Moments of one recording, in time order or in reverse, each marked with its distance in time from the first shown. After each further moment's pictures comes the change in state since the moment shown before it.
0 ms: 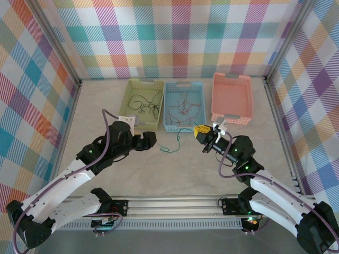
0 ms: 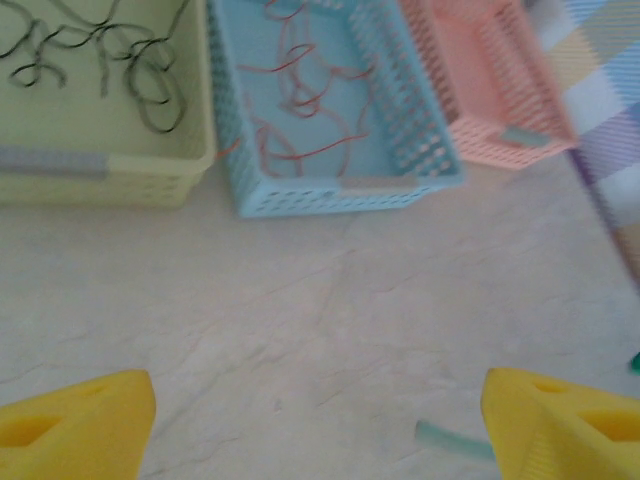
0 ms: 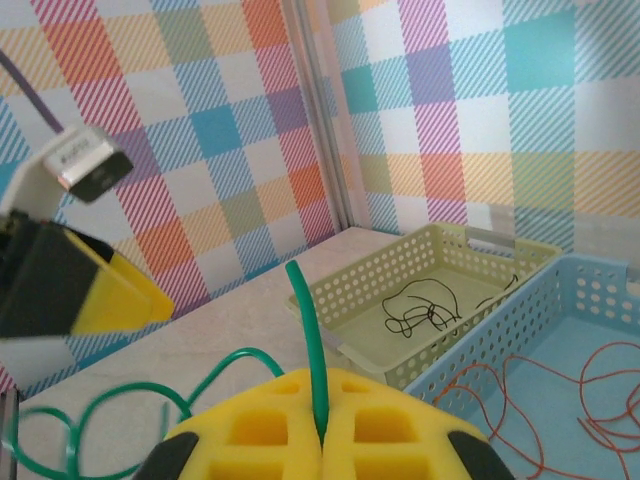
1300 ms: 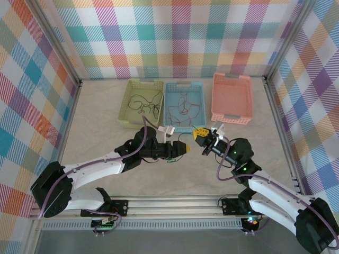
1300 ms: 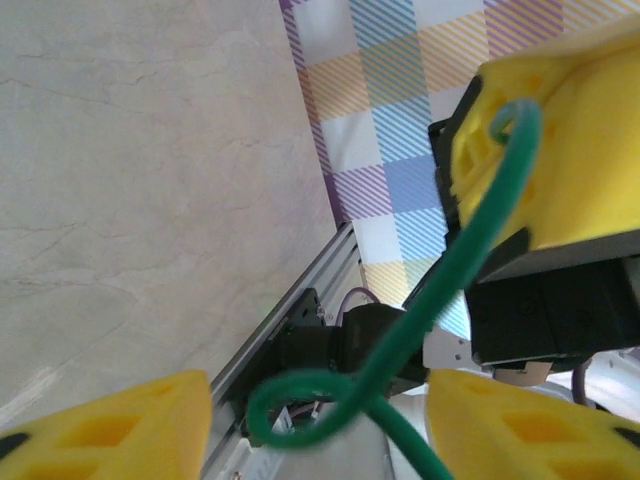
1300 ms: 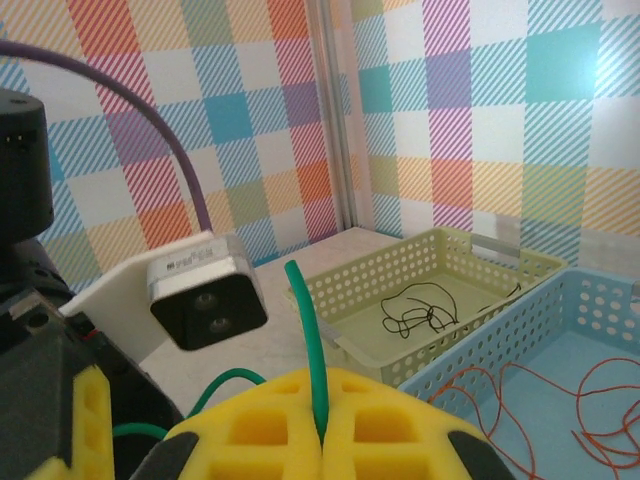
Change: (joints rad) left arm -0.160 0.369 -0.198 0.774 0.569 -0.462; right arm 0.000 0.028 -0.058 0.098 -0.020 -0.065
